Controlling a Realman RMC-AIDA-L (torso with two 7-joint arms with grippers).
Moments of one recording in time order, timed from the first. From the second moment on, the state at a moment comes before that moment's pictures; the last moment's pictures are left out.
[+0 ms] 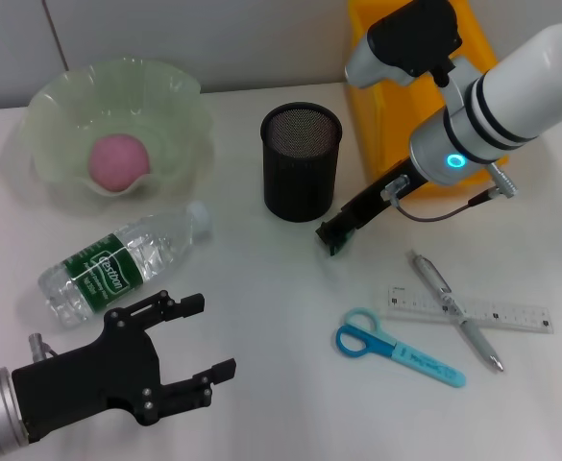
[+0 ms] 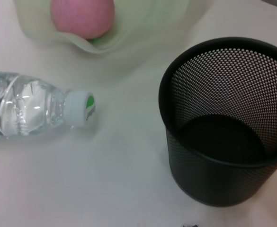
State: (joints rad) left arm -0.32 -2.06 1.17 0.43 1.47 1.53 -0.79; right arm 0.85 2.08 -1.28 -0.83 -2.54 -1.17 2.51
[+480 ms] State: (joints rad) left arm -0.32 -2.06 1.17 0.43 1.48 1.53 -0.79; right arm 0.88 2.08 -1.28 -0.77 -2.54 -1.13 2.51
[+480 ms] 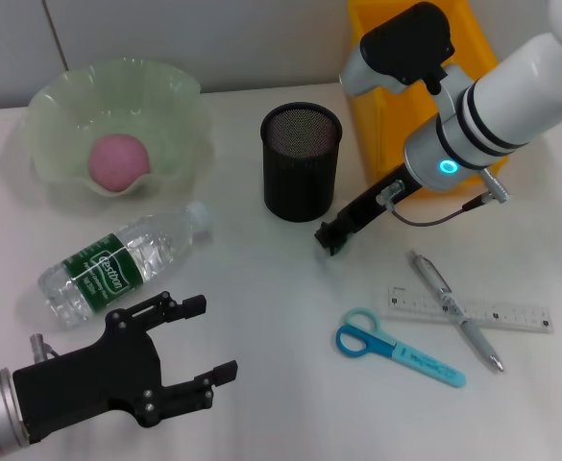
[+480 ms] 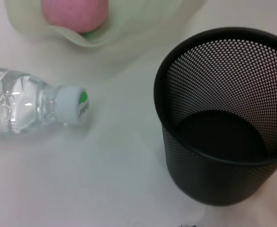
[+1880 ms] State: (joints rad) left arm -0.32 -2.06 1.17 0.43 1.48 1.54 -0.79; right arm 0.91 2.09 -1.31 -0.68 -2.53 -1.07 2.50
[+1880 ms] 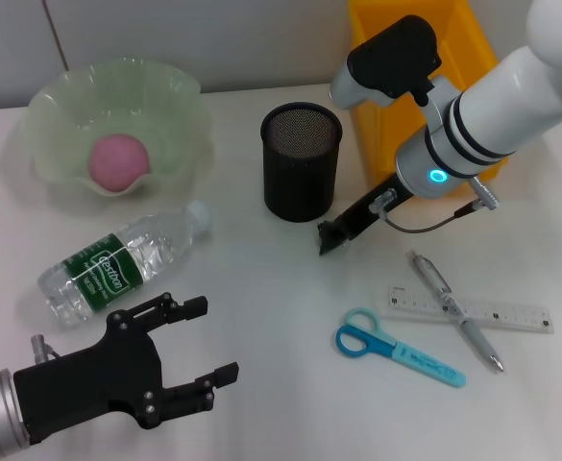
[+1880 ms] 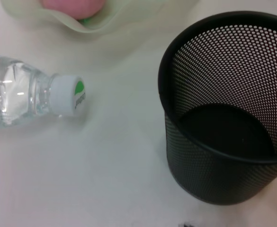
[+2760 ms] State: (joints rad) left arm -0.32 -2.06 1.17 0.43 1.48 1.54 -0.79; right arm 0.68 2.08 -1.28 -1.23 -2.52 -1.36 2.60
